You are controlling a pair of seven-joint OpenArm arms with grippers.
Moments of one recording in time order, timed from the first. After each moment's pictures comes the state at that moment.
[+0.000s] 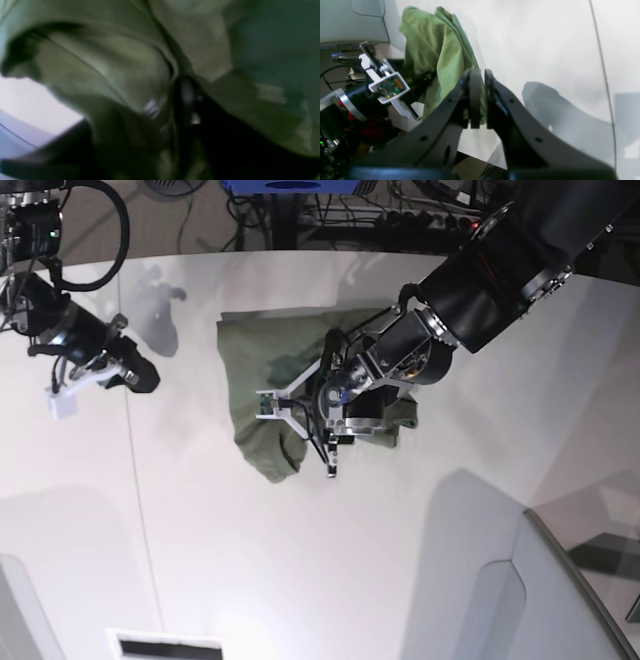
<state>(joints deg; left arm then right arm) -20.9 -10.9 53.2 64.1 17.7 -35.9 40.5 -15.0 15.9 9.4 87.3 63.4 5.9 -46.7</state>
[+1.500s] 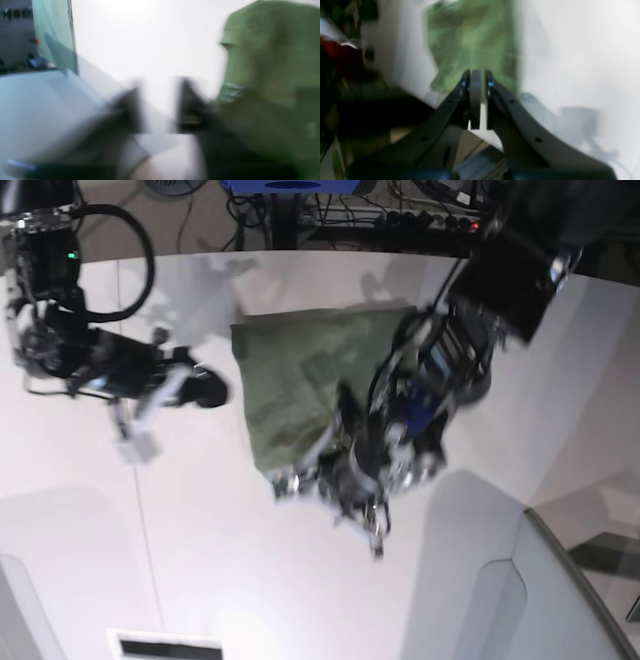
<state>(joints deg) -15.4 -13.1 33.6 97.9 16.2 -38.5 53.8 -8.1 15.8 -4.9 101.5 55.3 6.7 -62.0</state>
